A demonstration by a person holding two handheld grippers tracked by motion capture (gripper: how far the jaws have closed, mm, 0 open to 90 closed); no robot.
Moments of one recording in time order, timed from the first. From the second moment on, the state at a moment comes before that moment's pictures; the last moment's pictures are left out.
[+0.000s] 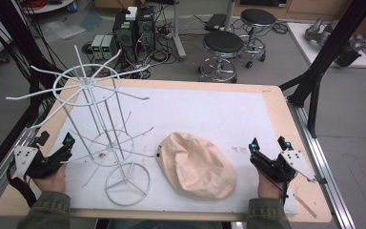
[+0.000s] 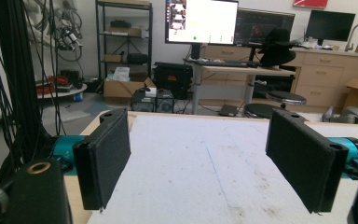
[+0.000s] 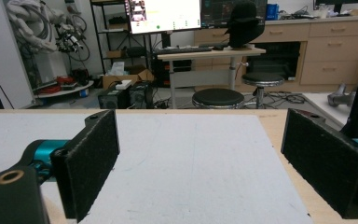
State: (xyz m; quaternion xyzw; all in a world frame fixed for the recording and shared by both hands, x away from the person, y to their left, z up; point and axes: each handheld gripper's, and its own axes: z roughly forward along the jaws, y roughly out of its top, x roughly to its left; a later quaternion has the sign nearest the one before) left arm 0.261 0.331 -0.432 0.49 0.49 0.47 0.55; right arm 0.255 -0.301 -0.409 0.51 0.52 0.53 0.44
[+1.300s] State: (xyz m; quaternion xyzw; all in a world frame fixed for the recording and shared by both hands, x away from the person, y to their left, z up) left arm 0.265 0.328 -0.435 0.50 0.49 0.45 0.55; right arm 0.271 -0.233 -0.374 0.38 0.67 0.55 0.33
